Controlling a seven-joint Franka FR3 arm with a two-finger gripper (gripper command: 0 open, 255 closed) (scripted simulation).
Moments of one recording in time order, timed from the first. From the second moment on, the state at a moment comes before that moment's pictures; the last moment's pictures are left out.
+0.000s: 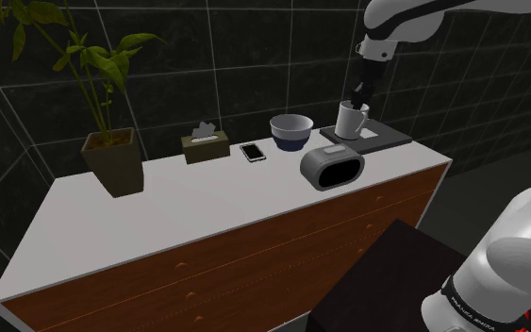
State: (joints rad) arm -0.08 -0.23 -0.32 -2.09 0.03 1.91 -0.51
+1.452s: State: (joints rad) arm -0.31 0.04 -0.66 -1.79 0.13 1.80 -1.10
